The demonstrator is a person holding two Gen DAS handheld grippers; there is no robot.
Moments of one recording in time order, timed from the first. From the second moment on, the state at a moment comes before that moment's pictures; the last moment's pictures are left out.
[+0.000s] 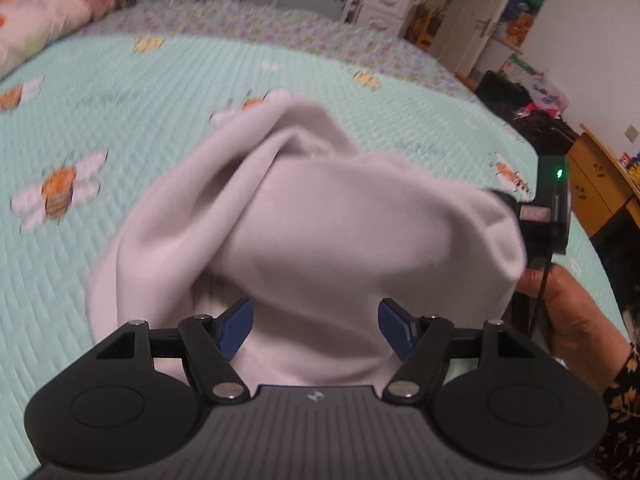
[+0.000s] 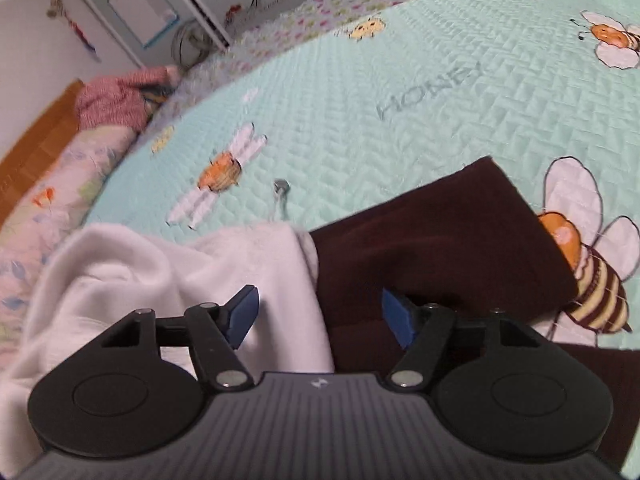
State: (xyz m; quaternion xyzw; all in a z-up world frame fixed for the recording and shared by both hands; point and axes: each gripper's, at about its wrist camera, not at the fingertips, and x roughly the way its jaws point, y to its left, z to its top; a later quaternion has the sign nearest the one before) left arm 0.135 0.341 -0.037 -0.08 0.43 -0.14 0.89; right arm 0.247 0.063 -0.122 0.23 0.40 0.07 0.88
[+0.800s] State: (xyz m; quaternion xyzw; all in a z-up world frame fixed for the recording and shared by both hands) left arm 0.085 0.397 -0.011 -0.16 0.41 -0.11 0.89; right arm 0.129 0.139 -0.046 0.20 0.35 0.29 0.87
